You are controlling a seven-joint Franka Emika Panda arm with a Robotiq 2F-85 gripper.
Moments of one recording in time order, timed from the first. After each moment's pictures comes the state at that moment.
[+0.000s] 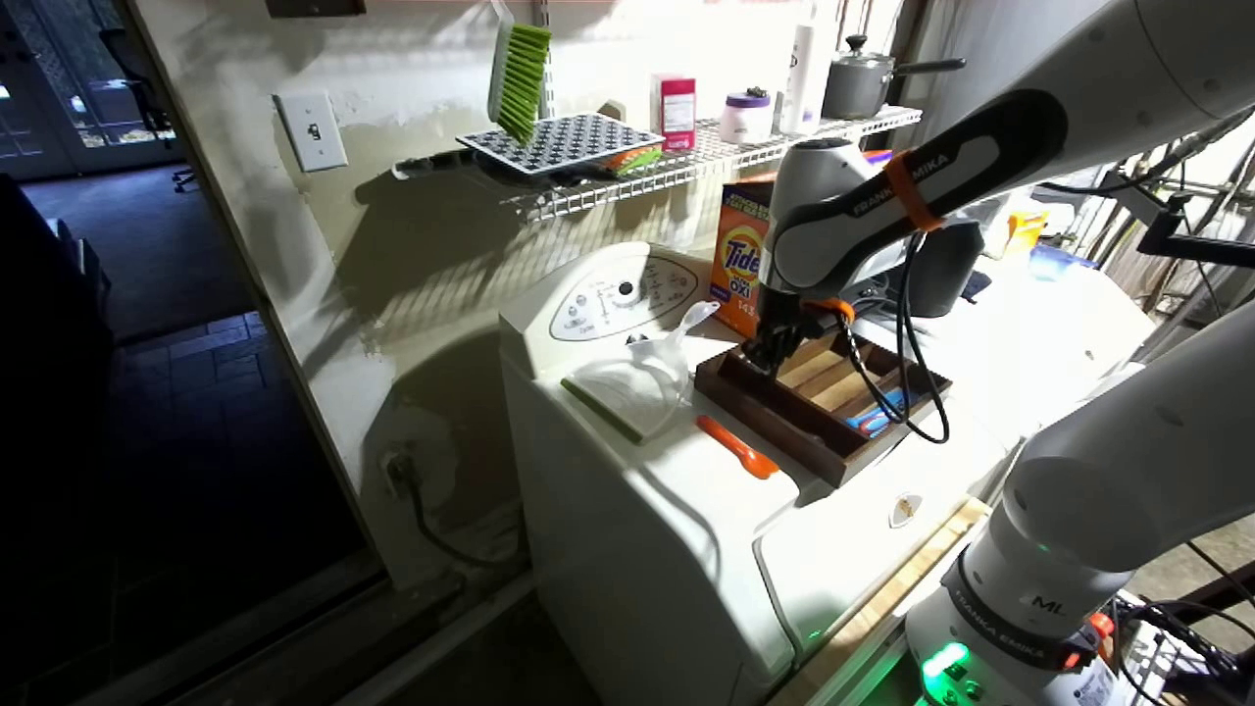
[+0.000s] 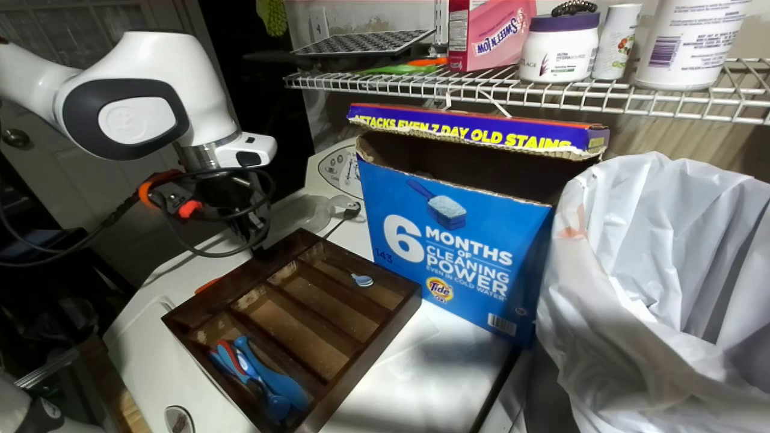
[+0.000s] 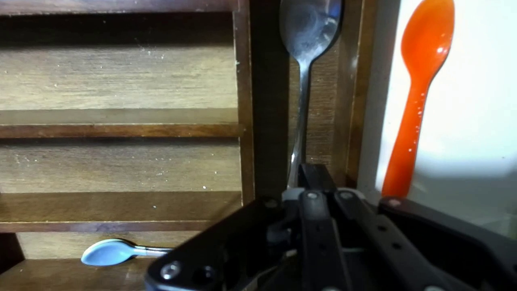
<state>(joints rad) -0.04 -0.38 -0.04 -2.74 -0.08 2.40 -0.01</state>
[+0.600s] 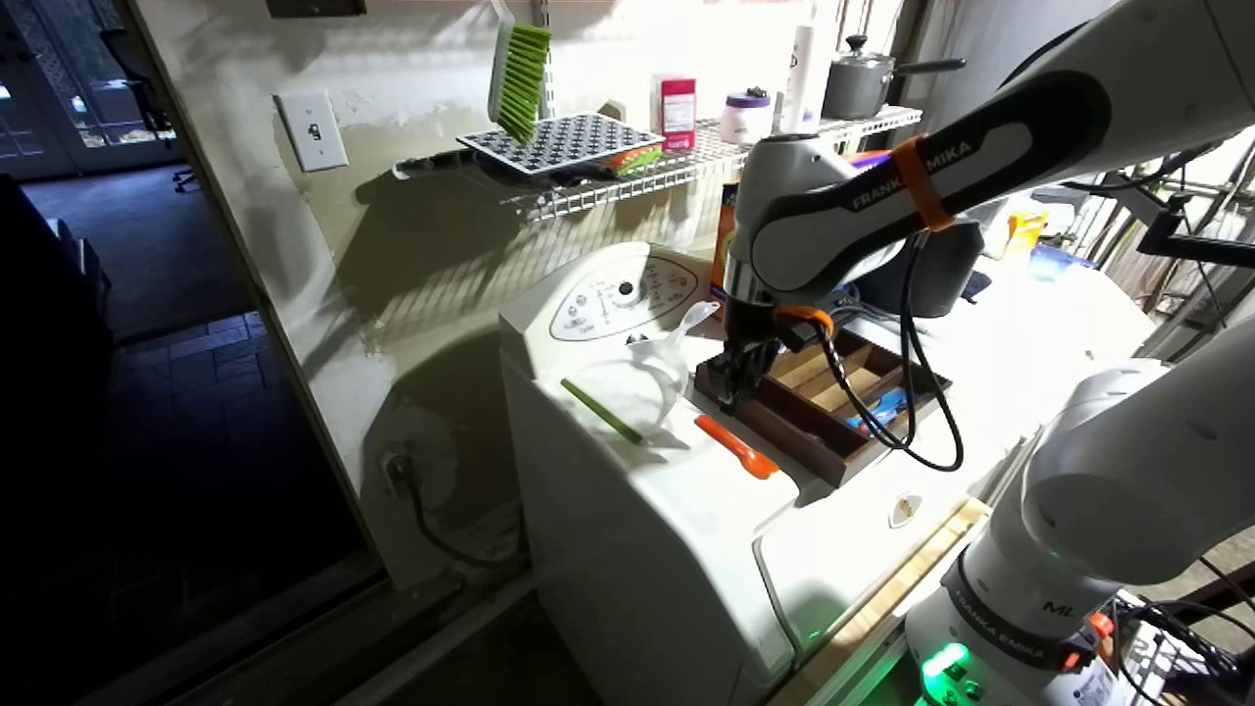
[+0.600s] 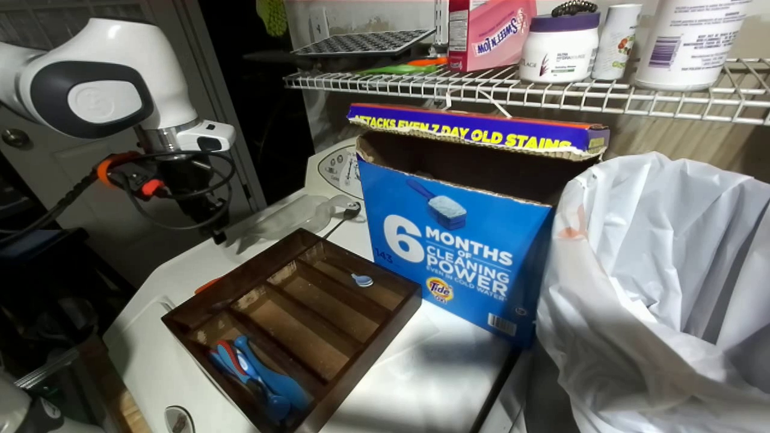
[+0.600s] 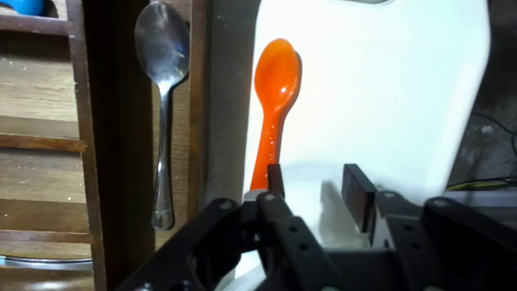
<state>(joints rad) 0.12 -0.45 0.04 -2.75 0.07 2.29 0.01</state>
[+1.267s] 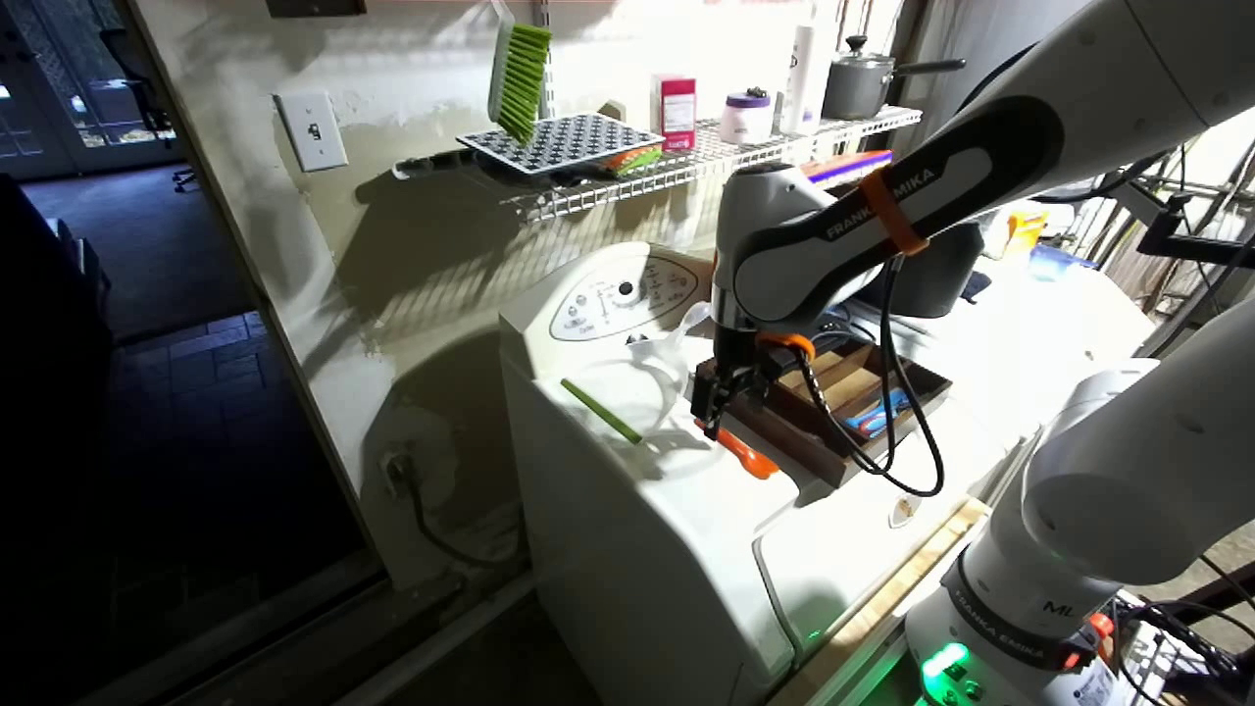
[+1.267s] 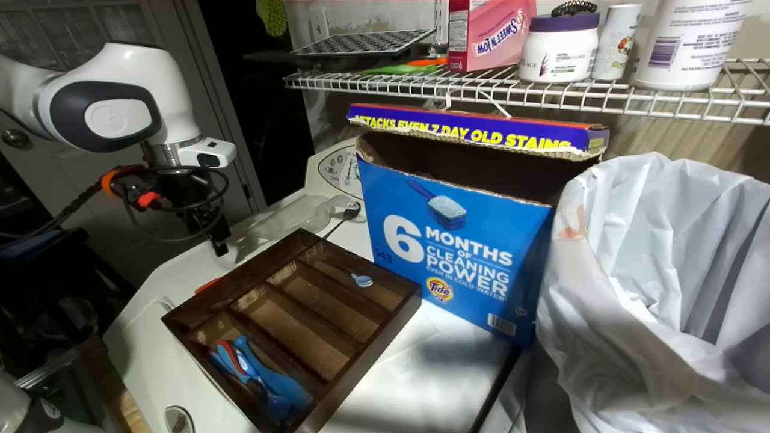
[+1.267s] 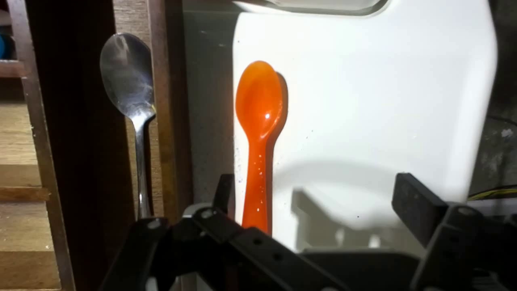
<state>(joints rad) 0.12 -0.36 0.09 -2.75 0.07 2.32 0.13</state>
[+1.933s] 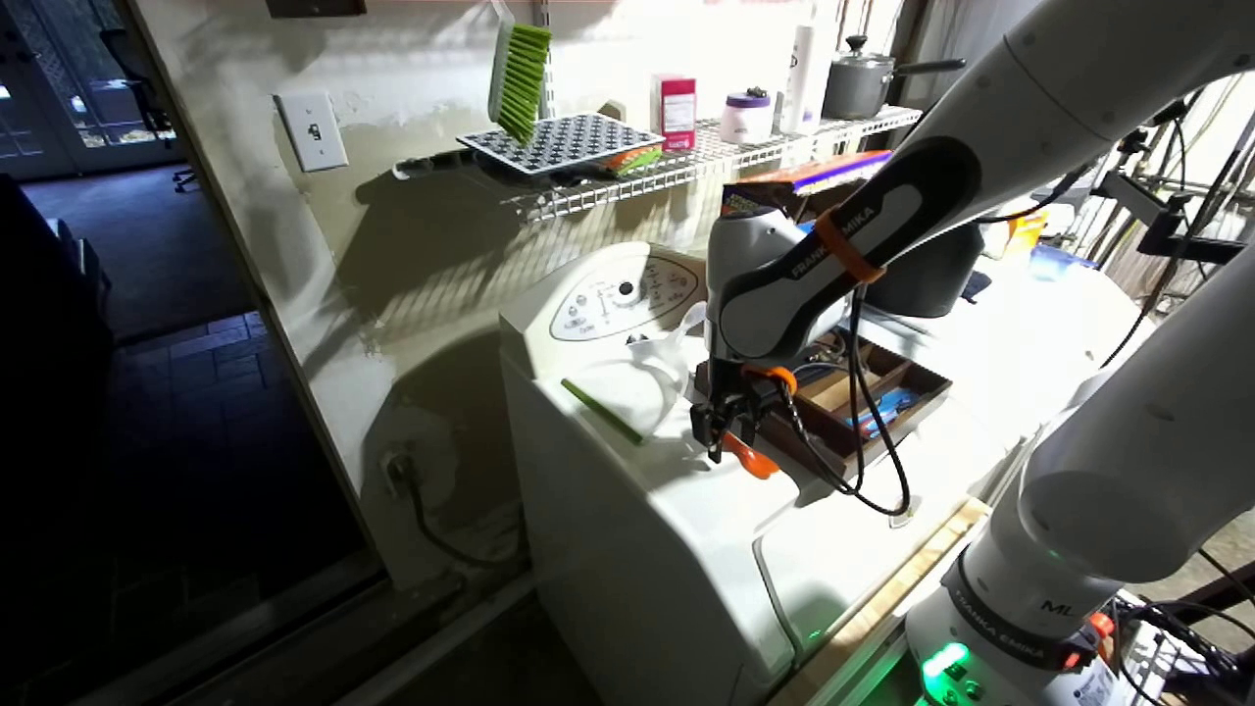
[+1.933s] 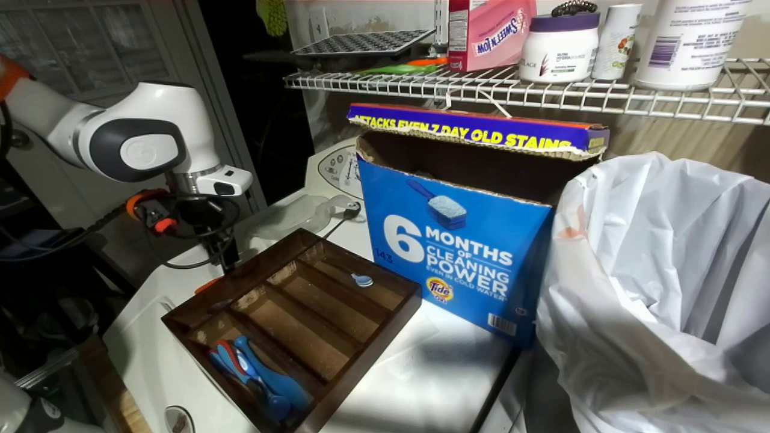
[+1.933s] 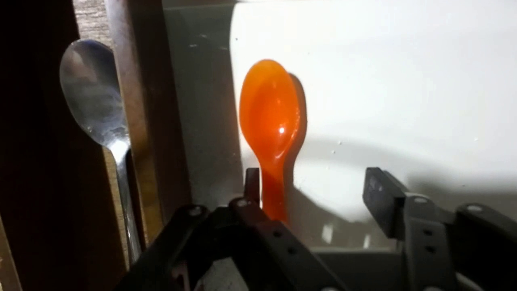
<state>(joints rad) 0.09 -0.20 0.09 -2.75 0.05 2.44 0.21</state>
